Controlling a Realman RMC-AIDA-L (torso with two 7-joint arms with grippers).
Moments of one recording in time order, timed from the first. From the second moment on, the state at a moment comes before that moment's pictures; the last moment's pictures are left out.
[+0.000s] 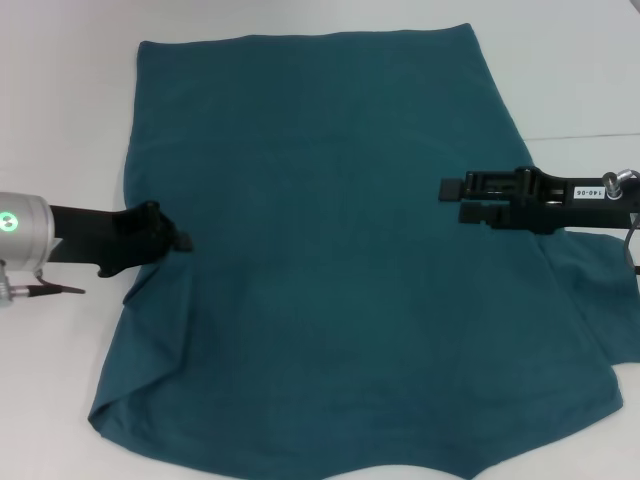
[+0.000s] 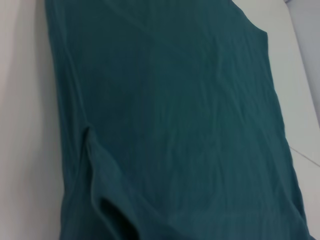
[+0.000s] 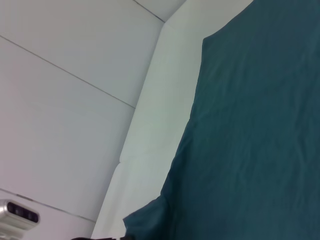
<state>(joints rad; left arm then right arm) -0.81 -2.10 0.50 0.79 2.53 1.34 -2.73 0.67 1.93 -0.63 -0.57 -2.02 -1.44 2.35</state>
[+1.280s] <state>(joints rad) -0.78 -2.09 0.61 0.67 2.24 1.33 -2.55 0.66 1.93 -0.63 -0.57 -2.02 -1.46 2.34</state>
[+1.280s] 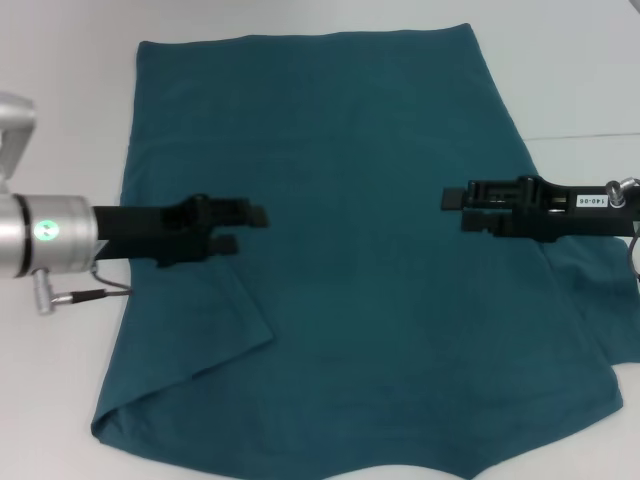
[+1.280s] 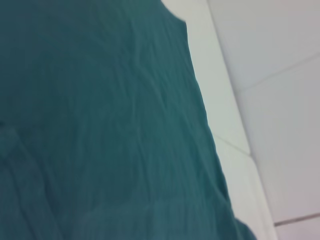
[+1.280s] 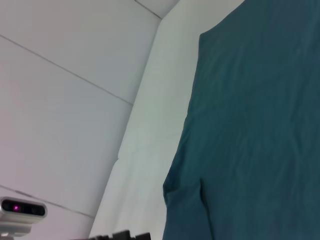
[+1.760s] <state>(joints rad) -0.57 -2.09 0.59 0.79 2.18 1.66 -2.08 0.63 1.91 -0.58 -0.58 -2.01 -1.55 2.22</state>
